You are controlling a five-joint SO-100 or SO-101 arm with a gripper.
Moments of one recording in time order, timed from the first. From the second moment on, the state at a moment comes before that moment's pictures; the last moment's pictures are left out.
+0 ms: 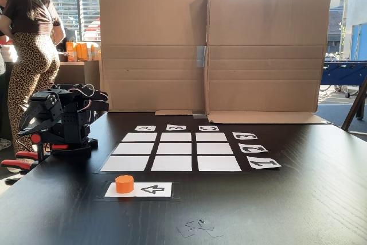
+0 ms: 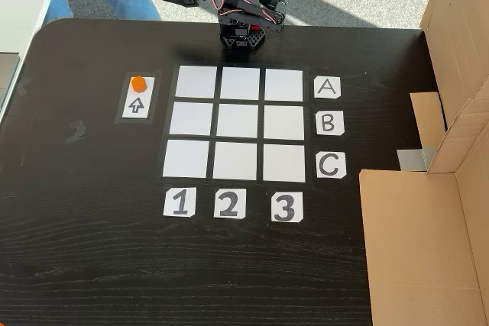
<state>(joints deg) 99.1 190.2 175.1 38.8 84.1</state>
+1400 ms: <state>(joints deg) 94.1 163.4 158.7 43.2 83.5</state>
